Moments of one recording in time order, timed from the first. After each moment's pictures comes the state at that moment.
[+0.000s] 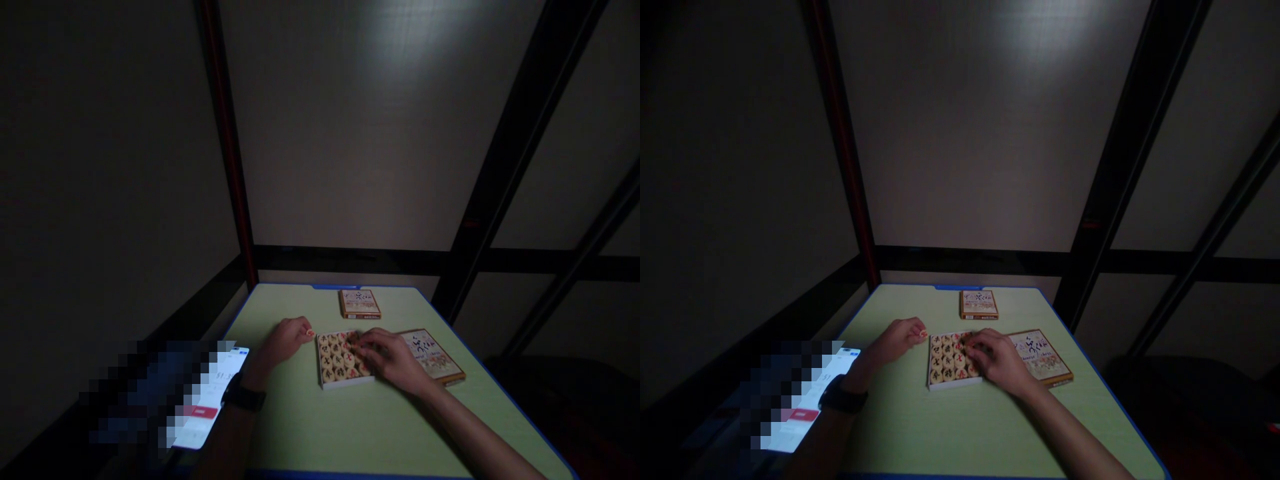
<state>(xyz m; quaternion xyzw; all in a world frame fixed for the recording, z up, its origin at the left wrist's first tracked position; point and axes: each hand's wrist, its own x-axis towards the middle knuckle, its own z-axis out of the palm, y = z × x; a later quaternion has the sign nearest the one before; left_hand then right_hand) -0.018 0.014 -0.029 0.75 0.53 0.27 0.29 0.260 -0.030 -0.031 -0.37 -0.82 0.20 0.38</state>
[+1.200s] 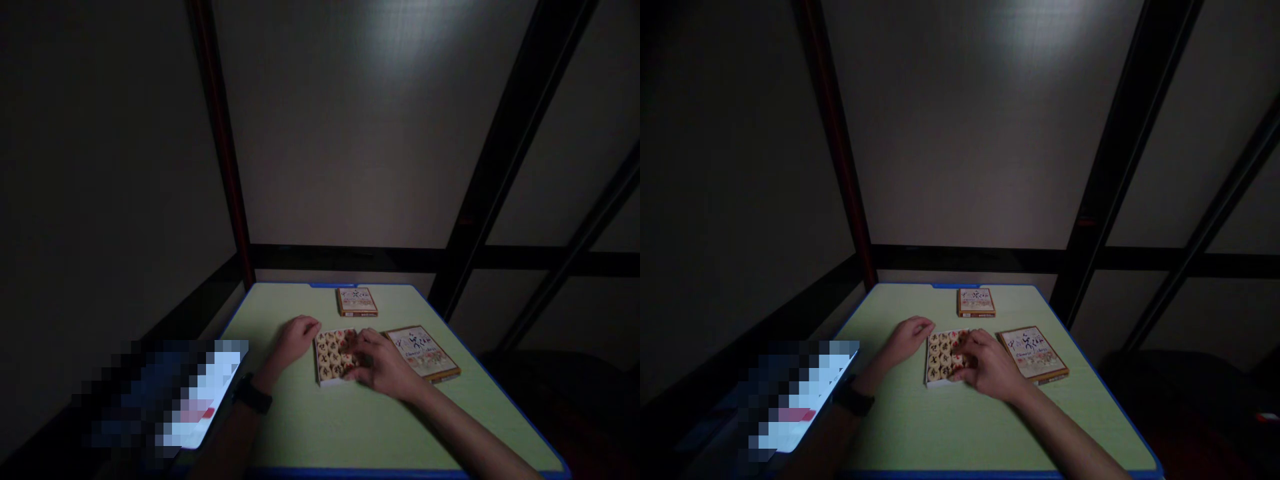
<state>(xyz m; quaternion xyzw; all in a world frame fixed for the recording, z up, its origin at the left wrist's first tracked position) 0.008 0.025 -0.060 0.75 0.52 0.36 0.20 0.251 -0.036 -0.035 -0.37 -0.86 0.11 0.32</state>
